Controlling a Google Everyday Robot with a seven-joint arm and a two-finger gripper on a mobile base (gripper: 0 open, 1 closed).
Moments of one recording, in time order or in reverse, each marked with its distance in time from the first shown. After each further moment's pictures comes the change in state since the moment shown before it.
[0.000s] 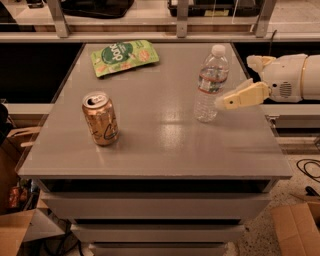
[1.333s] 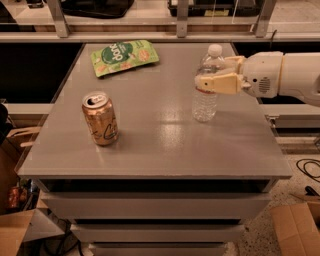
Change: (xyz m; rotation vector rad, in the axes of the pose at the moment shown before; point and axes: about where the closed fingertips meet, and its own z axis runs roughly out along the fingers) arm -0.036 0.029 0.038 -0.165 -0.163 0.015
